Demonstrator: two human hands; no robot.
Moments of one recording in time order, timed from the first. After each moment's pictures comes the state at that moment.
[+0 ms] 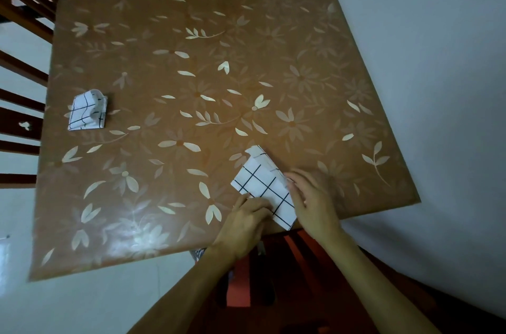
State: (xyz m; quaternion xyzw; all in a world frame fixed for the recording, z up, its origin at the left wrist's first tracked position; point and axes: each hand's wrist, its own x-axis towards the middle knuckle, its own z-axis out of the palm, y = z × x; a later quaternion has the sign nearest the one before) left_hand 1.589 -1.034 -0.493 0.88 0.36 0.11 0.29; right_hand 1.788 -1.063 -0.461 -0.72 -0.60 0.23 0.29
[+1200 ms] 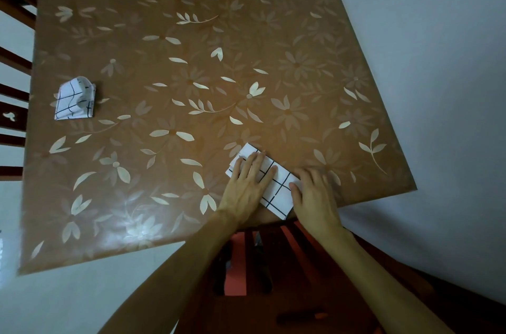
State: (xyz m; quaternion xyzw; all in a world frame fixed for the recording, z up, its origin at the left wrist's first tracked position) left_hand 1.615 -0.999 -0.509 0.94 0.35 0.00 0.05; right_hand 1.784 -1.081 -0.462 -0.79 -0.57 0.18 0.14
